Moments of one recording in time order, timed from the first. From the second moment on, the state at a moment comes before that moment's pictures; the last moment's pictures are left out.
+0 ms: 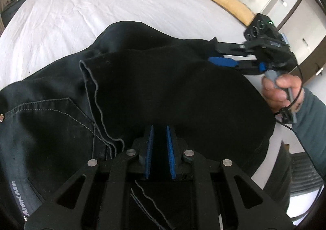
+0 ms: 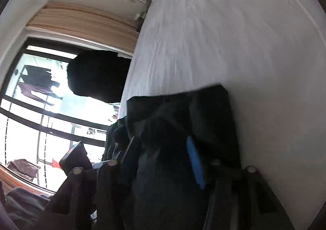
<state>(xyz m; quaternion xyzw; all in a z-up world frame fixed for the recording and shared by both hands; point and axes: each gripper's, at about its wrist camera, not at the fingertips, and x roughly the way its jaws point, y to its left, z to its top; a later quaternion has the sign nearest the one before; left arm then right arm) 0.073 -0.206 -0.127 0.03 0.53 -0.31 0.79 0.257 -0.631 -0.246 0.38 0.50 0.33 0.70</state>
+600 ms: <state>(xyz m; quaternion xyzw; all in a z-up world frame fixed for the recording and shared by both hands) 0.066 -0.160 -0.117 -0.02 0.51 -0.30 0.81 0.096 -0.594 -0.192 0.36 0.48 0.33 0.73</state>
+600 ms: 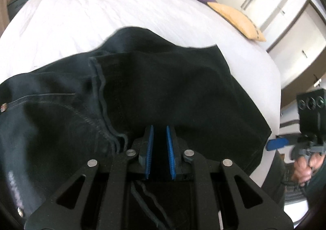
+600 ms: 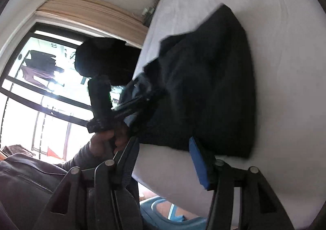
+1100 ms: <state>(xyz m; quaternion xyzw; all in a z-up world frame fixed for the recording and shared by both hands) -0.027 0.082 -0.075 -0.25 0.46 -0.13 0.85 0.201 -0.462 -0.170 0.40 0.42 0.38 0.72</state>
